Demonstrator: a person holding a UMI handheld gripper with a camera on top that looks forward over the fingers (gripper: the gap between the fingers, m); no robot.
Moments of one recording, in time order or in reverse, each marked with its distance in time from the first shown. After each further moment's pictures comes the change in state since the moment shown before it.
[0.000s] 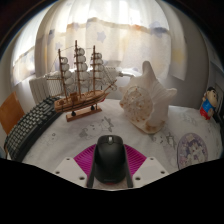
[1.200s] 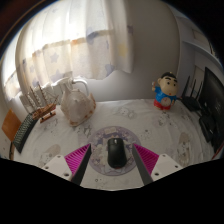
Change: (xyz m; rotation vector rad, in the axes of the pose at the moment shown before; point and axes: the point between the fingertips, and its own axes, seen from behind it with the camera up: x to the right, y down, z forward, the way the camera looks) arm 0.289 -0.004 -0.176 -0.113 0.066 0.134
